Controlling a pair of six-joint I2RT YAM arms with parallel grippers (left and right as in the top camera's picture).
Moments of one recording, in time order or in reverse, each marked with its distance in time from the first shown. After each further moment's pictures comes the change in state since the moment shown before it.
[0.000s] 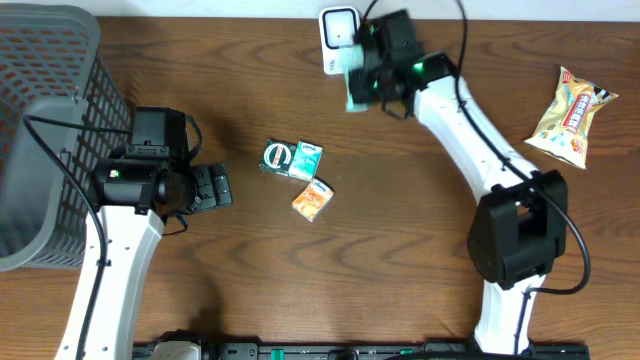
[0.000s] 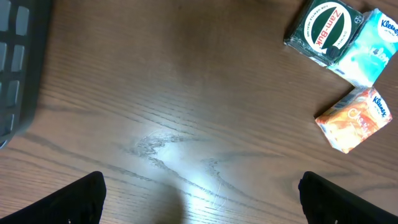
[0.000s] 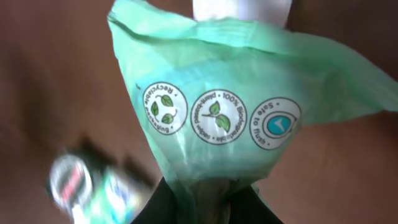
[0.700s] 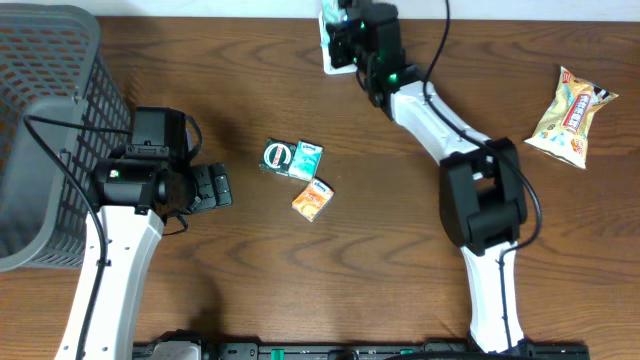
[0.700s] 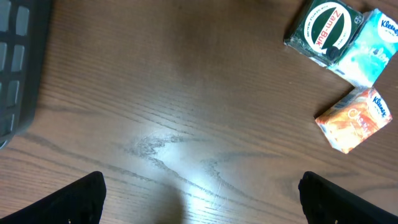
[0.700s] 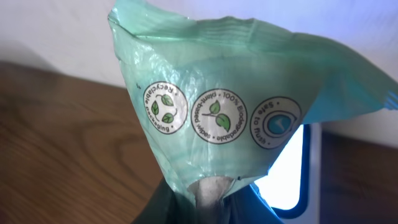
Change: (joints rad) left arm 0.000 0.000 0.000 0.000 0.000 0.000; right arm 0.005 0.270 0.020 0.726 0.024 -0.019
